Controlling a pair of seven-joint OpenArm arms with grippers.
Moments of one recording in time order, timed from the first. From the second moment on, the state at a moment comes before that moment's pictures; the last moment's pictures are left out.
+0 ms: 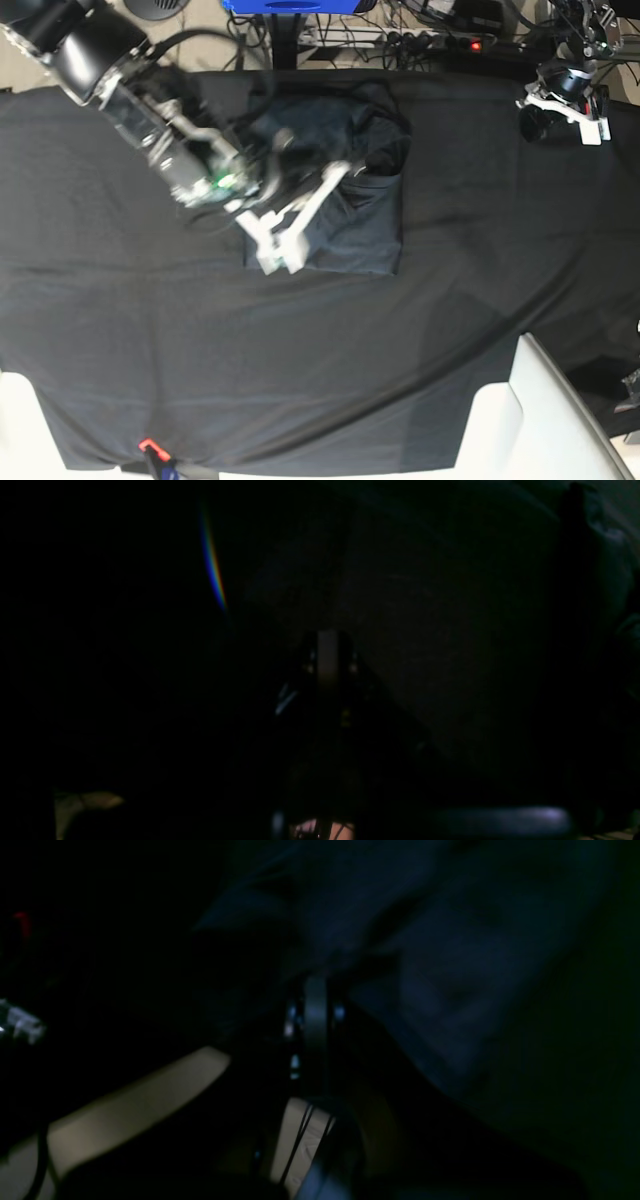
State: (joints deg) left arm 22.3 -15.2 -36.8 66.1 -34.3 -37.7 21.7; right arm 7.5 12.2 -44.0 94.7 37.9 -29.2 -55.0
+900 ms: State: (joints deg) left arm 22.6 -14.9 -36.7 66.3 -34.3 -37.7 21.7; right arm 14.0 0.5 -44.0 74.2 38.4 -23.5 -46.5
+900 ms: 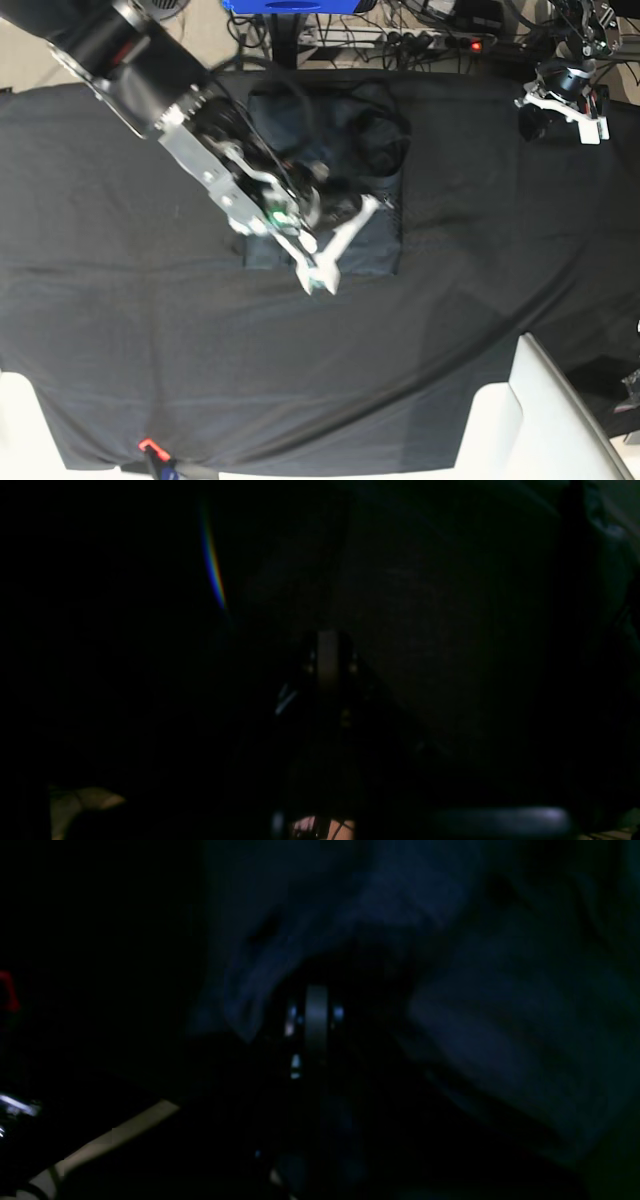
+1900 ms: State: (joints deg) left arm 22.6 -15.1 -36.7 66.3 -34.3 -37.7 21.9; right arm 17.7 -3.8 -44.2 67.4 38.5 -25.7 -45.3
